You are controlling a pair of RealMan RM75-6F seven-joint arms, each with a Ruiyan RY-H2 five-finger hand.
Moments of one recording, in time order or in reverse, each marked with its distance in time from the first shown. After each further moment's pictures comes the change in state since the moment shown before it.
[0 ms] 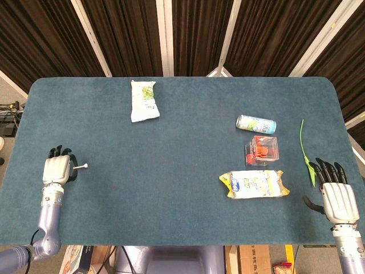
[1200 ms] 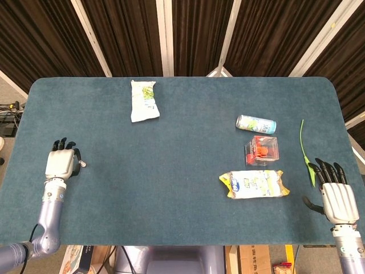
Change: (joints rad) left arm -0.036 0.056 -0.013 -0.098 0.006 0.009 0.074; right arm 0.000 0.002 0.000 -0.004 0.002 0.001 0.008
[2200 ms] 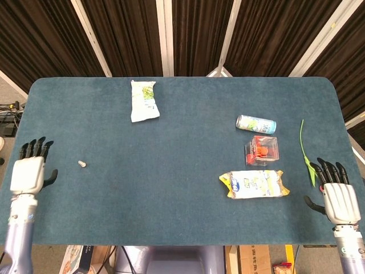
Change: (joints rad) left arm 0.200 0.234 0.089 -0.288 0.265 0.293 -0.175; right arm -0.005 -0.001 0.000 0.006 -0.007 0.018 -0.034
